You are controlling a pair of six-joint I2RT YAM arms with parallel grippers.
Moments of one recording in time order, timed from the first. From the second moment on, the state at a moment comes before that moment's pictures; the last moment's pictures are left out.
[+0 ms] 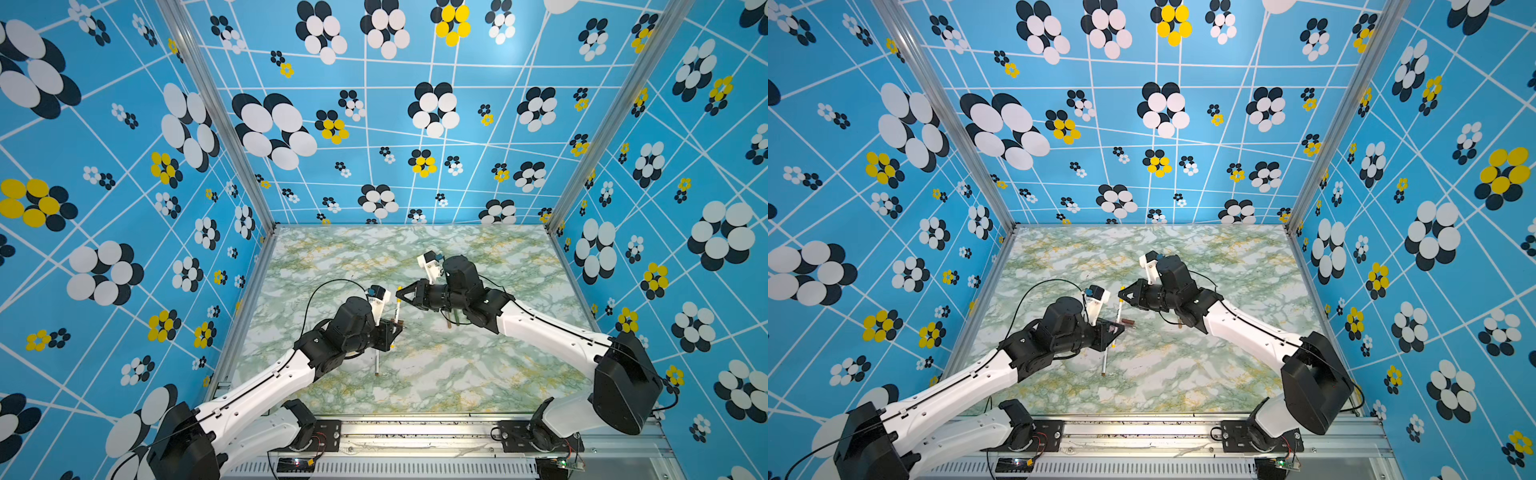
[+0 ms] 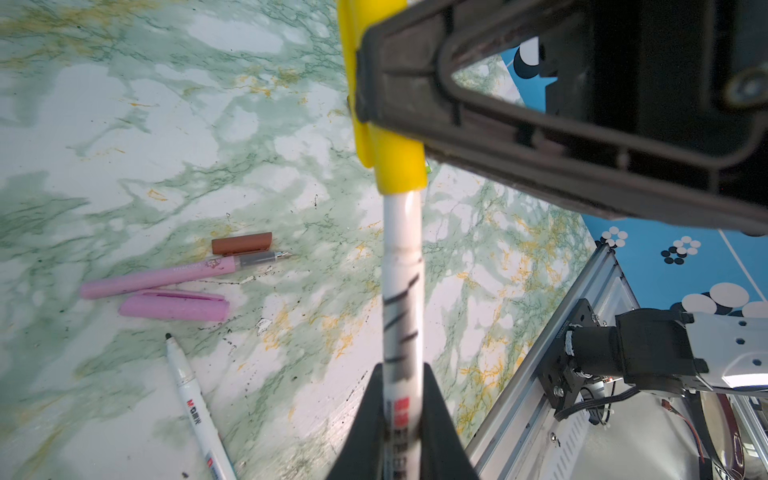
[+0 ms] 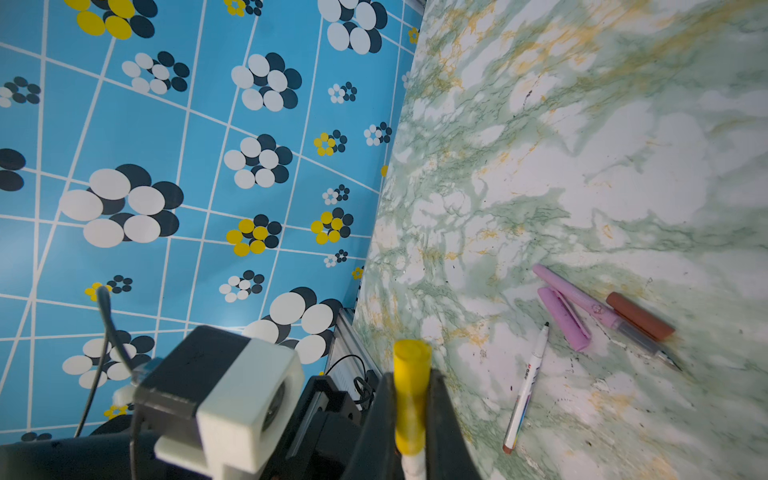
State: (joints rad) left arm -0.72 1.01 0.66 -0.23 0.24 -0.56; right arm 0.74 1.49 1.07 -0.03 -0.42 0.88
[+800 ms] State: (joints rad) left arm -0.65 1.05 0.77 -0.33 0.24 -0.55; right arm 0.80 1.52 1.05 0.10 -0.32 0.85
